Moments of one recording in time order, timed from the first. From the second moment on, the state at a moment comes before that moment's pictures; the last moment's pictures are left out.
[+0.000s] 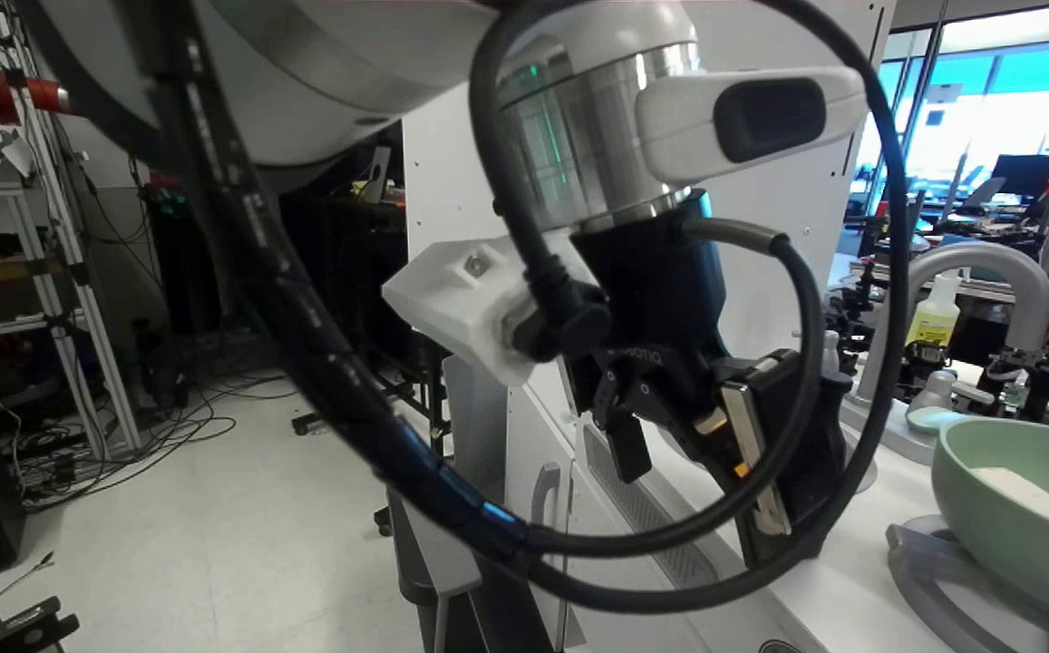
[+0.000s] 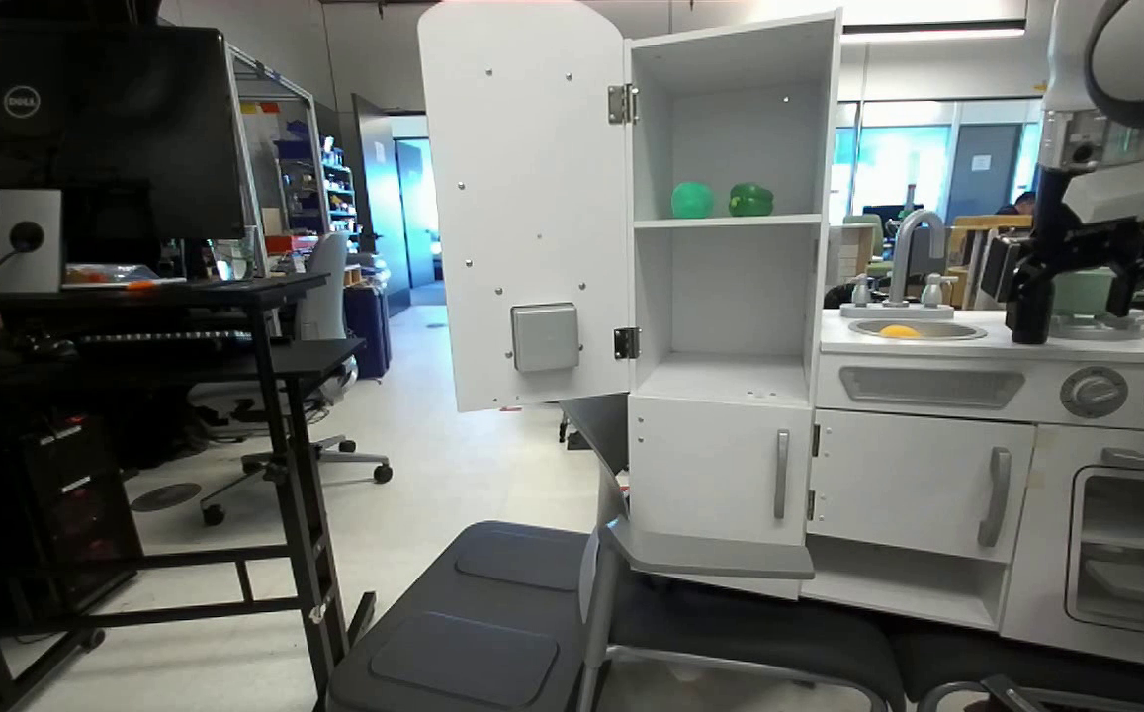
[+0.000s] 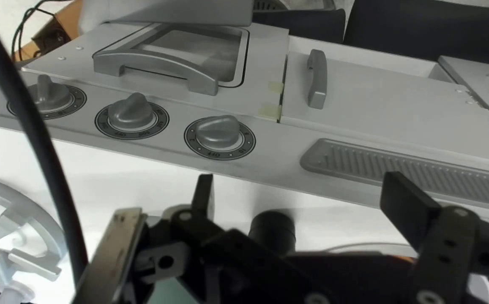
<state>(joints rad) -0.07 0.28 -0.27 -2.21 -0.40 2.71 0.49</state>
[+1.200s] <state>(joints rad) 0.04 0.25 -0.42 -2.25 -0.69 2.83 0.83</state>
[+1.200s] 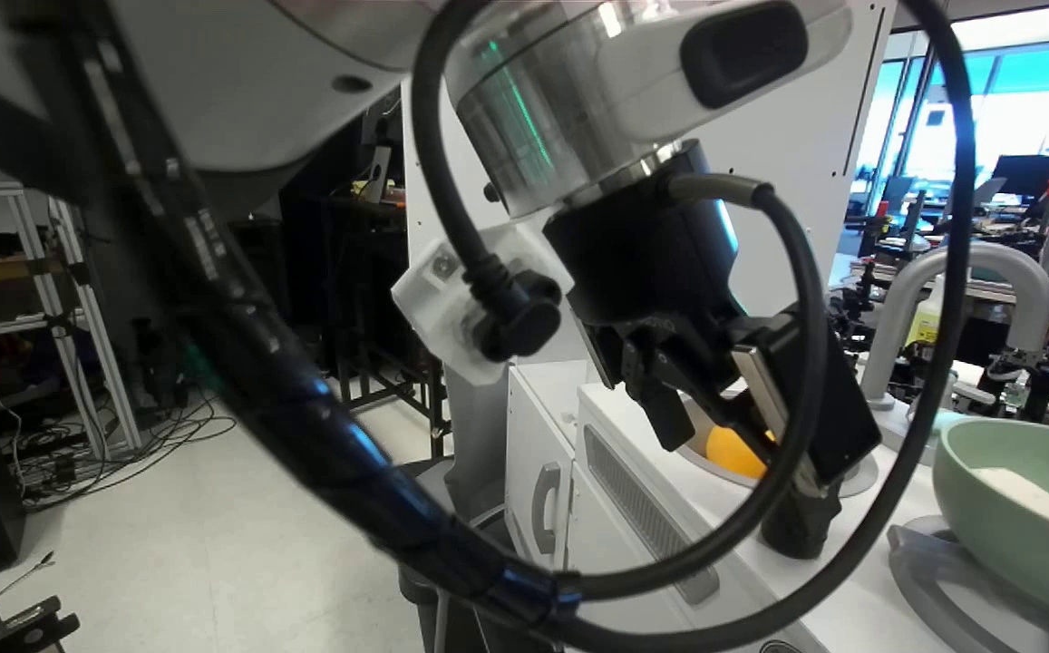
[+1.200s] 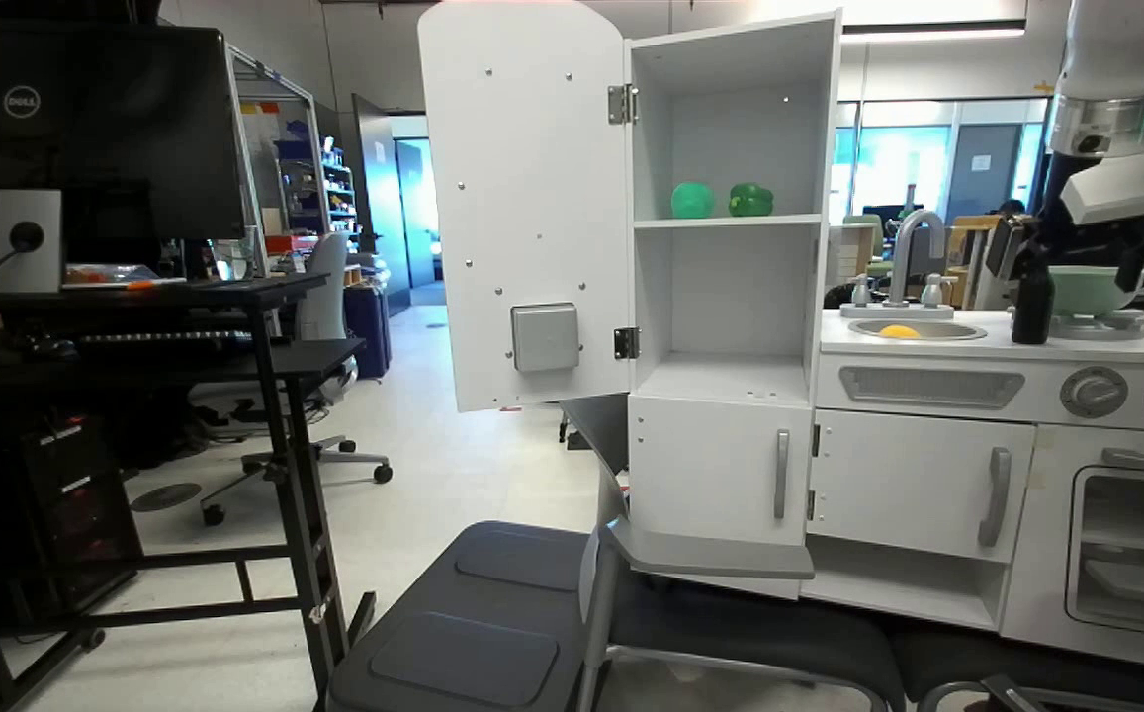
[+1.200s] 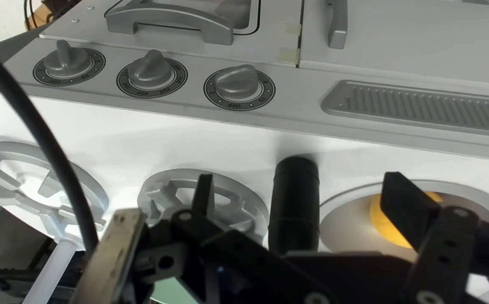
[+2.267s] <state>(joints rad) 0.03 0.41 -0.40 -2.08 -0.65 2.83 0.83</state>
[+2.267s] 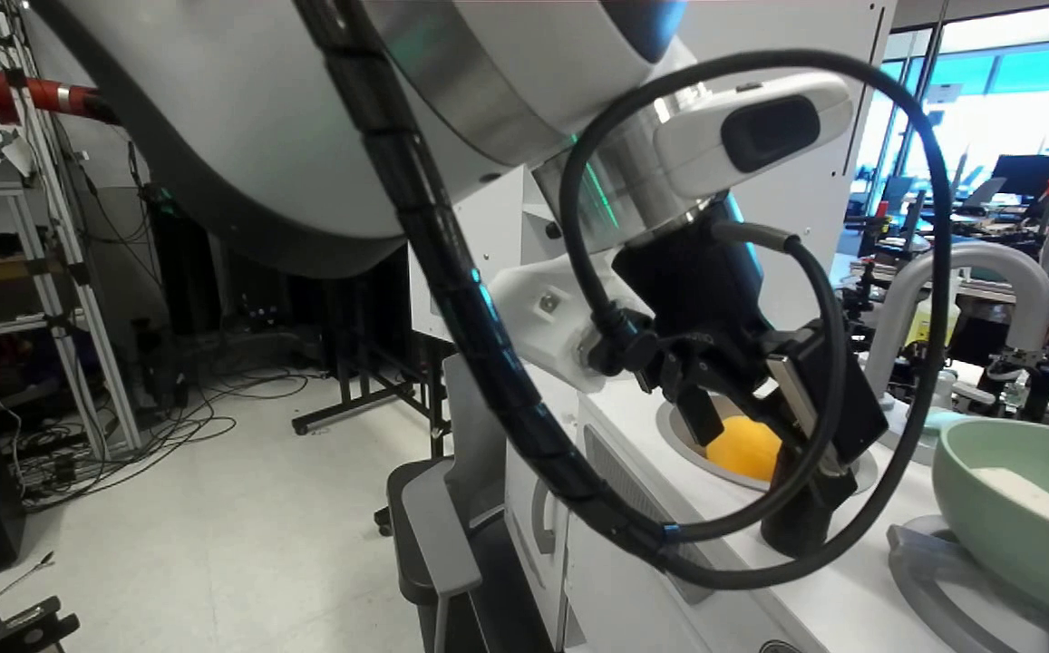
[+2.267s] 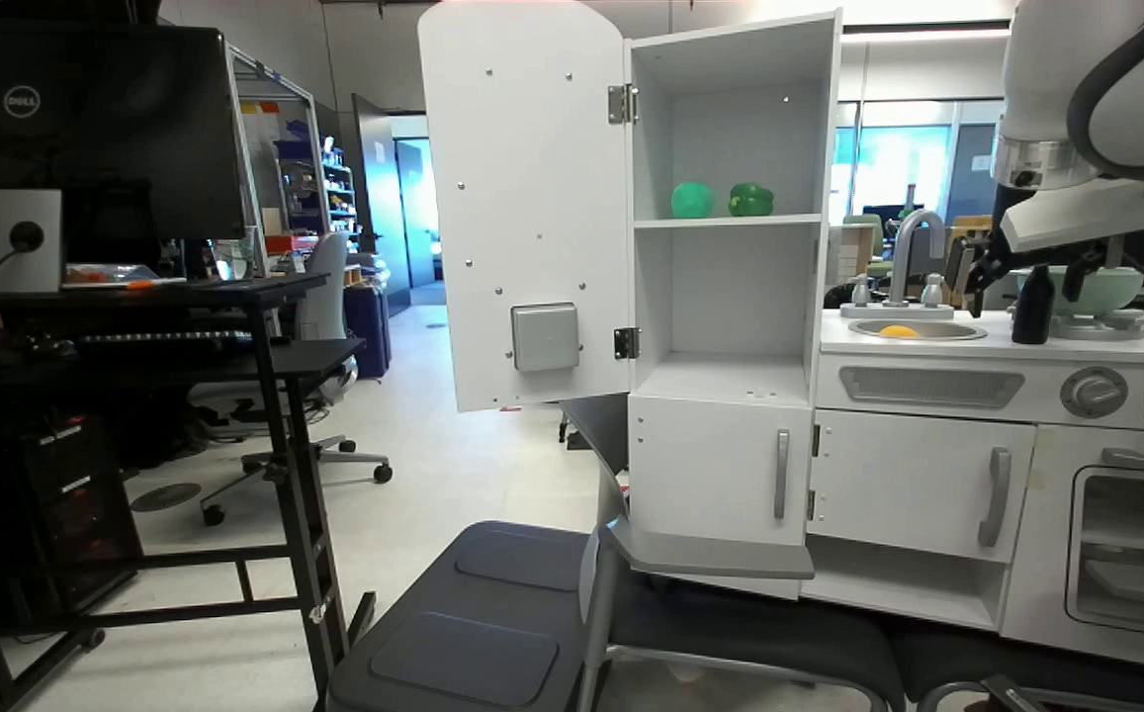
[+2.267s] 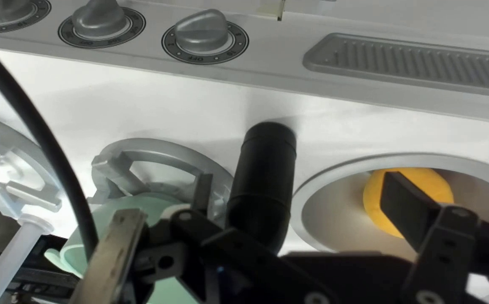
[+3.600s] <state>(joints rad) 0.03 0.45 -0.43 -2.05 -0.54 2.87 0.74</state>
